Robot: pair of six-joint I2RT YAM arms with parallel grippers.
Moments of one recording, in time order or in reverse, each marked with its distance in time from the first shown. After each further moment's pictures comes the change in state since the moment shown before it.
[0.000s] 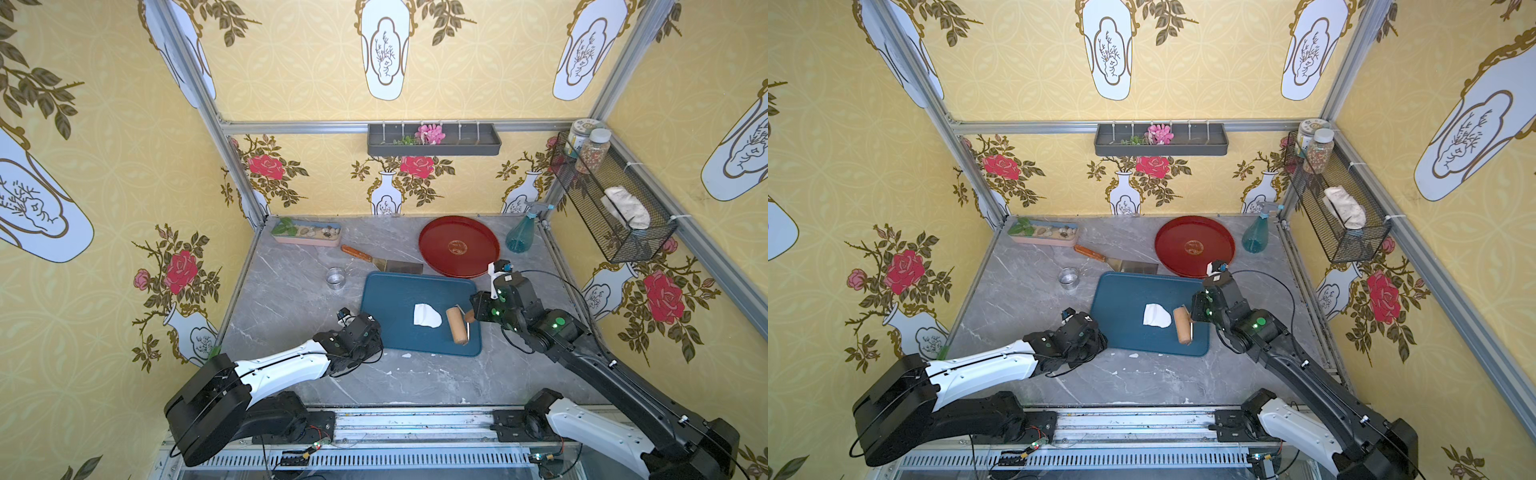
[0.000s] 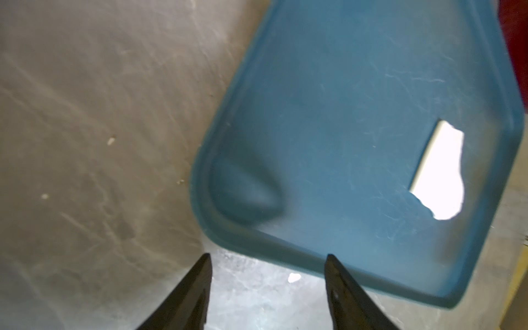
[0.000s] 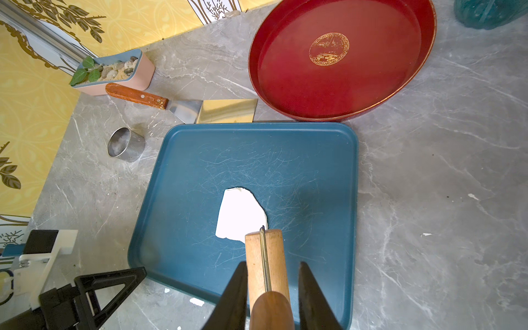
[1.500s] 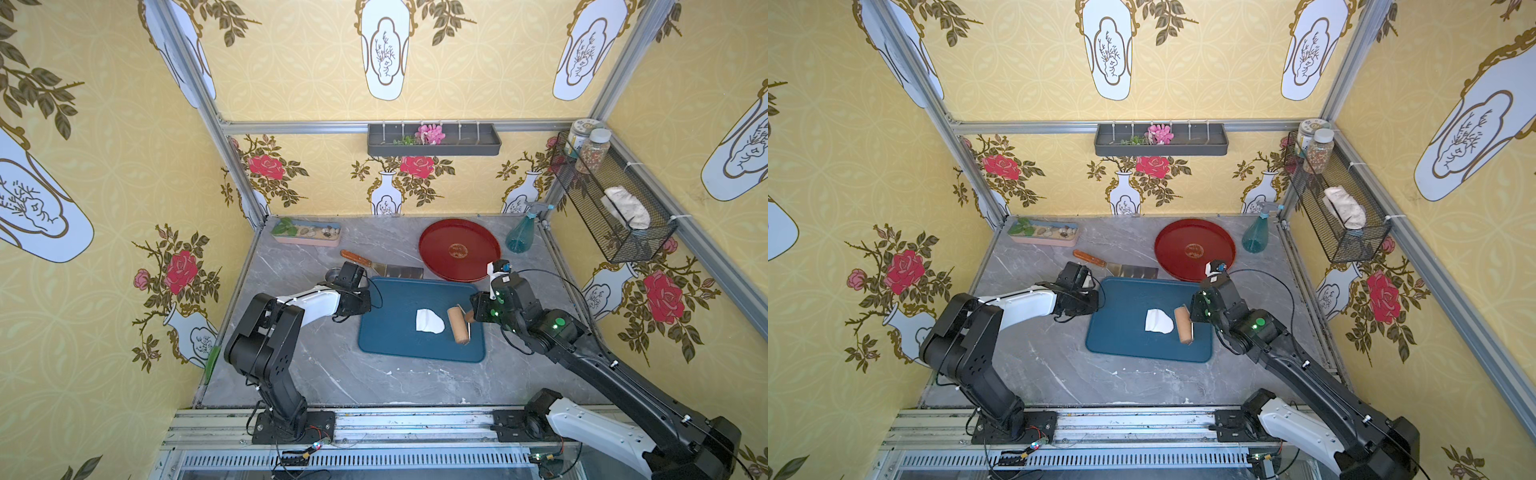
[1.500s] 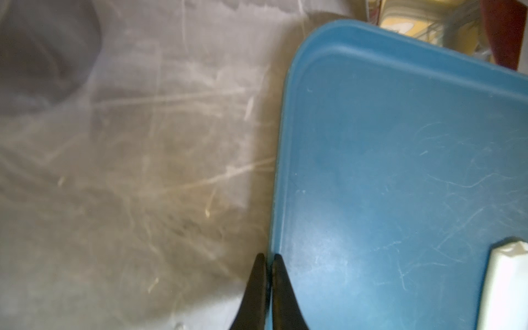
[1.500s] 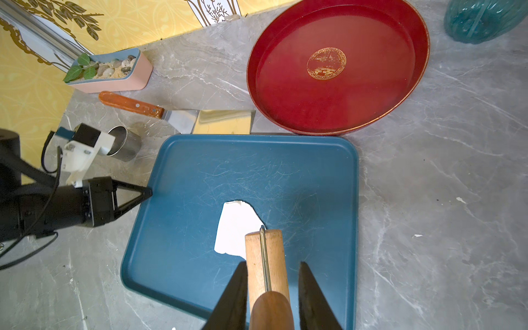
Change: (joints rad) left arm 0.445 0.478 0.423 0.002 0.233 0.802; right arm 0.032 -0.003 0.016 -0.021 0.047 -0.008
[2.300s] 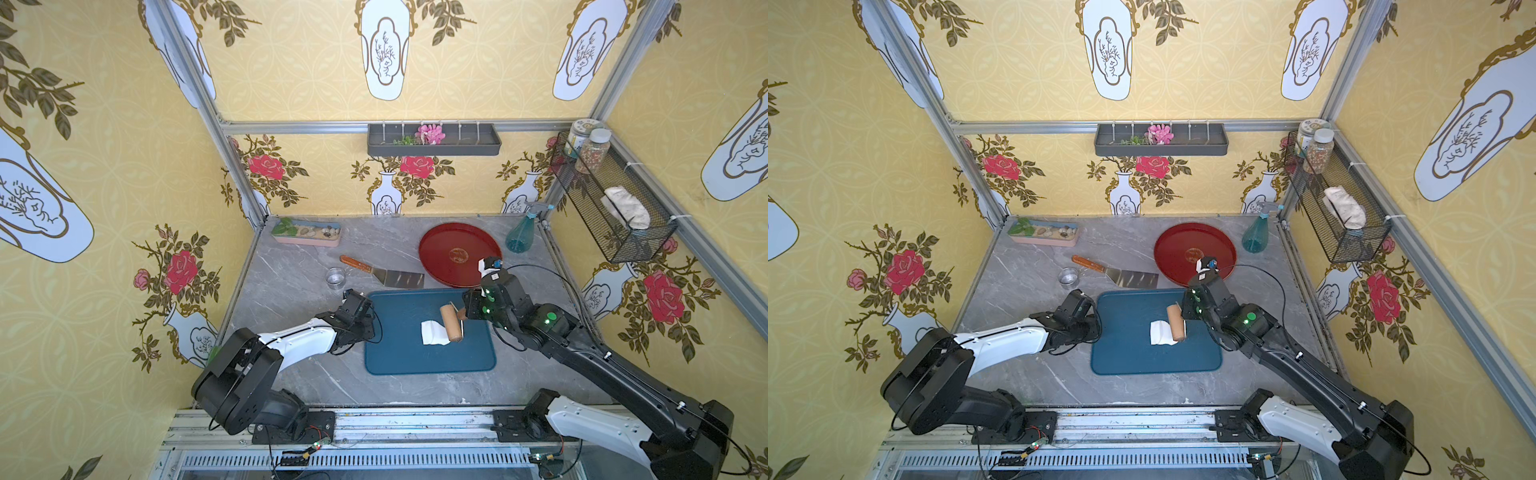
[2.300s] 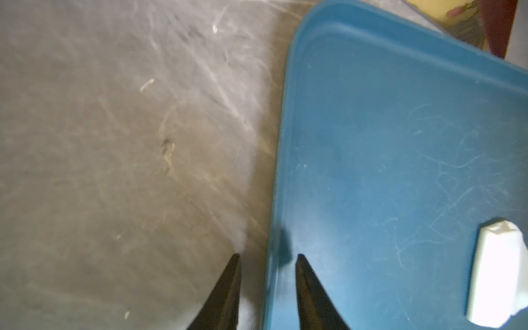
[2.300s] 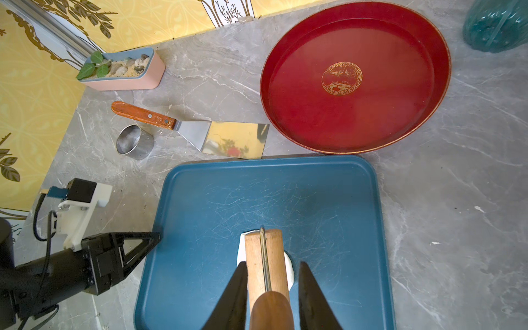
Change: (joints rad) left arm -0.212 -0.275 -0.306 0.067 -0.131 -0.323; right arm 0.083 0.066 0.066 -0.006 0.050 0.037
